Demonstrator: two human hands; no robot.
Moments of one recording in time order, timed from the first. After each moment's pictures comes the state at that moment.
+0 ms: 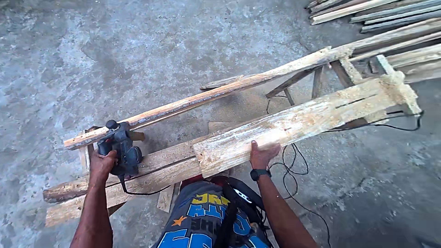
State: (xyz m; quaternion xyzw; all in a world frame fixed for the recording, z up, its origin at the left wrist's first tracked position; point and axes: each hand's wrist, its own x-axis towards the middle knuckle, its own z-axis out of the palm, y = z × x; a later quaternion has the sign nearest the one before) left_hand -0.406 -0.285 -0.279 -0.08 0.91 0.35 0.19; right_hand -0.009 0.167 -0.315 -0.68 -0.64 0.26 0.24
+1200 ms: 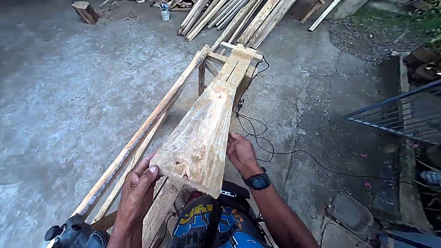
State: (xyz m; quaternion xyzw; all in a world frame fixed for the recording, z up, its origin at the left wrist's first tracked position) left_hand -0.190 -0.007 -0.072 0.37 0.44 0.64 0.51; right_hand 0.071 0.127 -0.094 -0.49 -0.17 0.68 0.52
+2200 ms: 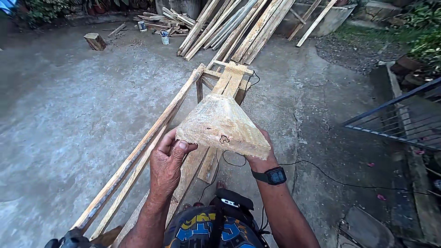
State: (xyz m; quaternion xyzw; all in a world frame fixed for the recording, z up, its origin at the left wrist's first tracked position) left_hand -0.116 0.049 -0.017 0.44 0.32 0.72 0.44; right_hand 0.107 0.131 -0.029 -0.28 -0.10 0.70 0.65
